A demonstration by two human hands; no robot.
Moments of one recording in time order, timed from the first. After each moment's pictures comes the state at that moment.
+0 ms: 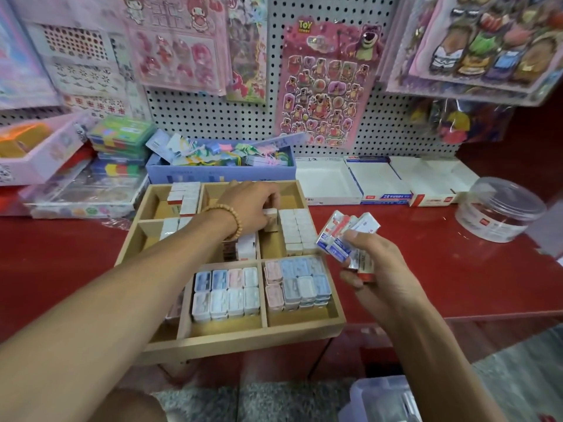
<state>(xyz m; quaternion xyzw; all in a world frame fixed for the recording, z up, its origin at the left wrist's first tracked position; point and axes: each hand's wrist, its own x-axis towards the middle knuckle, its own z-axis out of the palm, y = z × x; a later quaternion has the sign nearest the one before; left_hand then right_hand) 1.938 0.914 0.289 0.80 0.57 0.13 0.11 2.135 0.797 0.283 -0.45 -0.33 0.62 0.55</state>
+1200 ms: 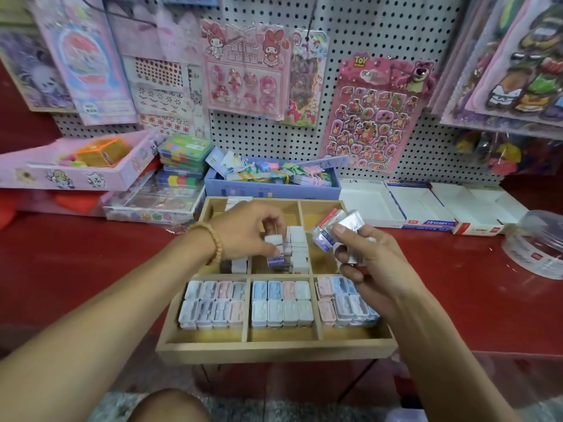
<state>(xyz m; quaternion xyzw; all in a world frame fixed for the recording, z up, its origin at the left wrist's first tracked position) 1.848 0.860 0.319 0.79 0.53 0.17 0.27 2.064 0.820 0.305 -0.44 -0.40 0.63 0.51</state>
